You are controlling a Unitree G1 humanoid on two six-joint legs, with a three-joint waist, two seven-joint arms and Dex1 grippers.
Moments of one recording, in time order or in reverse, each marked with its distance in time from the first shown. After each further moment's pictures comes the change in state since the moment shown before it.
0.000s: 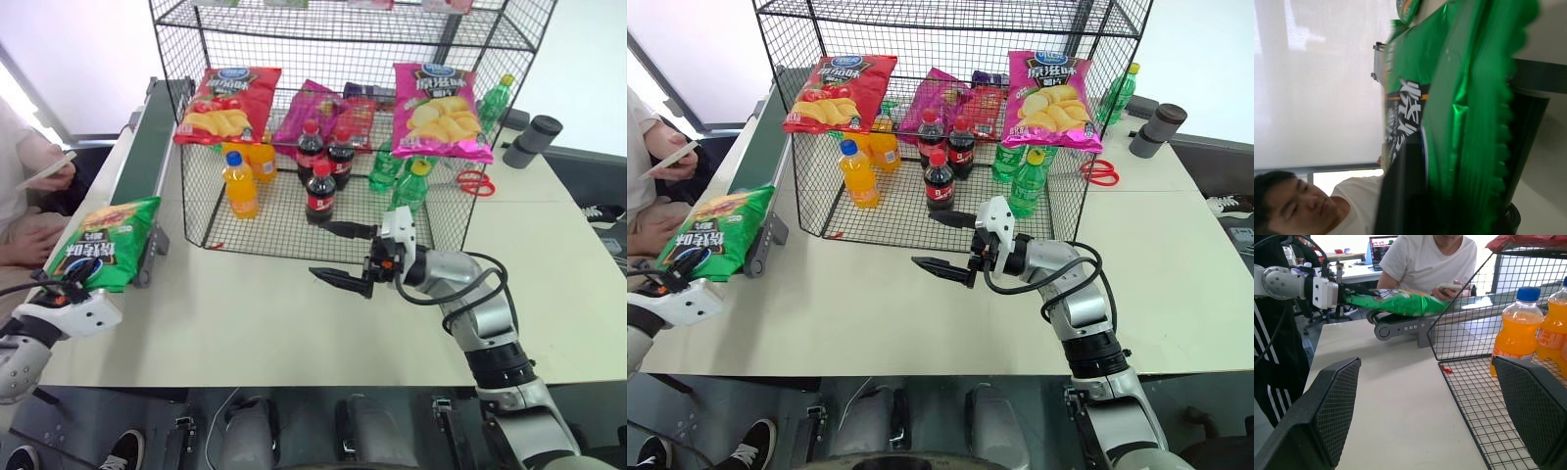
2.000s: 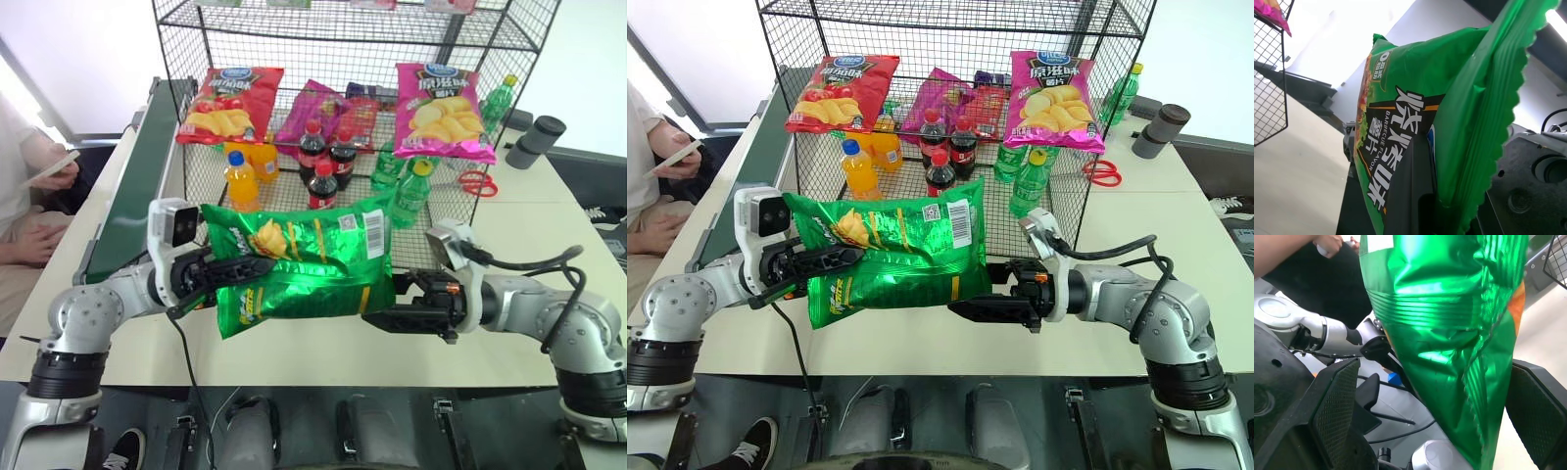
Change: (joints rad) left arm -0.552 -0.222 -0.251 -0.341 -1.827 1.469 -1.089; right arm 0.119 -0.321 -0.194 -0.334 0.756 0.869 -0.066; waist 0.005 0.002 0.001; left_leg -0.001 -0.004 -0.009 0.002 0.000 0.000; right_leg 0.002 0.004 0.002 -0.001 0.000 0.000
